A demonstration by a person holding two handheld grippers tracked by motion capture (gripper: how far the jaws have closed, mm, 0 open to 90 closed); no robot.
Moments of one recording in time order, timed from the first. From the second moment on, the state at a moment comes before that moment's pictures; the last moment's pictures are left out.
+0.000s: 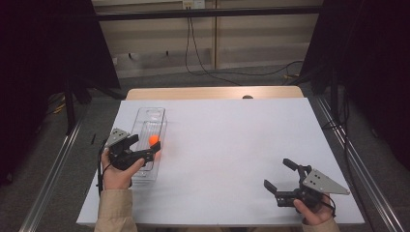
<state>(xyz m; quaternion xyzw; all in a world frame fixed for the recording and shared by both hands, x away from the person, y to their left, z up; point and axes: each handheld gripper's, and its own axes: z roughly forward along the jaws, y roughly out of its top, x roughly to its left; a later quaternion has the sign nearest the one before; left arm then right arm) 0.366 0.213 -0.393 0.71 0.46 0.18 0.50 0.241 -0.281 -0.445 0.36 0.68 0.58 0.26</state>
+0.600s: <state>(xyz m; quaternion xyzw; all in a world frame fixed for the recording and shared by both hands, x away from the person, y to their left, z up) 0.341 0.220 -0.420 0.71 0.44 0.19 0.52 0.241 -0.280 -0.445 0.36 0.68 0.58 0.26</state>
